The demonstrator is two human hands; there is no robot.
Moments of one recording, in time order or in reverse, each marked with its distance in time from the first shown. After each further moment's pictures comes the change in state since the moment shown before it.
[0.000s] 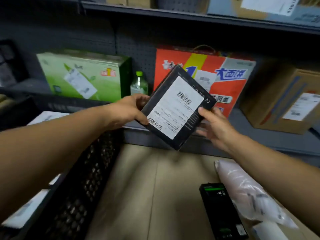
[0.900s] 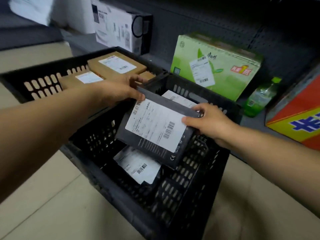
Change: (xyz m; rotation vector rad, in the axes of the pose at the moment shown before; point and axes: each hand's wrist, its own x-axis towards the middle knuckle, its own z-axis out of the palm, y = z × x) left_hand -0.224 -0.108 -0.338 0.147 0.488 -0.237; right_hand -0.056 0.062 0.401 -0.753 -0.554 -0.098
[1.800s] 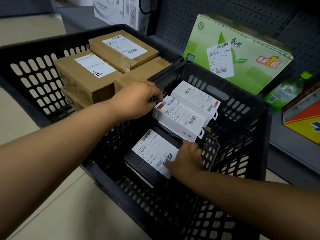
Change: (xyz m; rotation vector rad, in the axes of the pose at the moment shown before) left_hand 0.019 -0.065 -0.001 0.751 0.105 0.449; right_hand 0.004 0.055 0.153 -0.759 0.001 0.238
